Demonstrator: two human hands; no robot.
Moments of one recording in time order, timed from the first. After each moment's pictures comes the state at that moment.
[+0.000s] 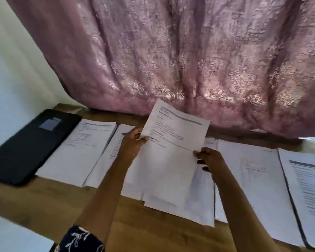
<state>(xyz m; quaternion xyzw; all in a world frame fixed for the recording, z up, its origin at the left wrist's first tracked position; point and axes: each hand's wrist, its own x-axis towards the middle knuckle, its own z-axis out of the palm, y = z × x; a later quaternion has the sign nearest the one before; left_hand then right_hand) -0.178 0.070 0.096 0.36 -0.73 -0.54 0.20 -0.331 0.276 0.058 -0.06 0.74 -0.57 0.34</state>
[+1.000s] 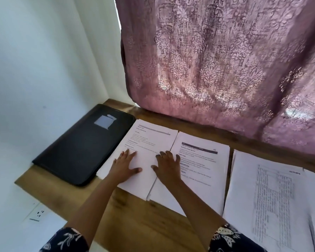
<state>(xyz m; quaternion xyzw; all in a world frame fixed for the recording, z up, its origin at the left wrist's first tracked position) 0.017 -0.172 -0.016 0.43 -0.87 -0.21 -0.09 -0.133 -0.044 -0.008 -0.53 0.84 -0.09 0.10</state>
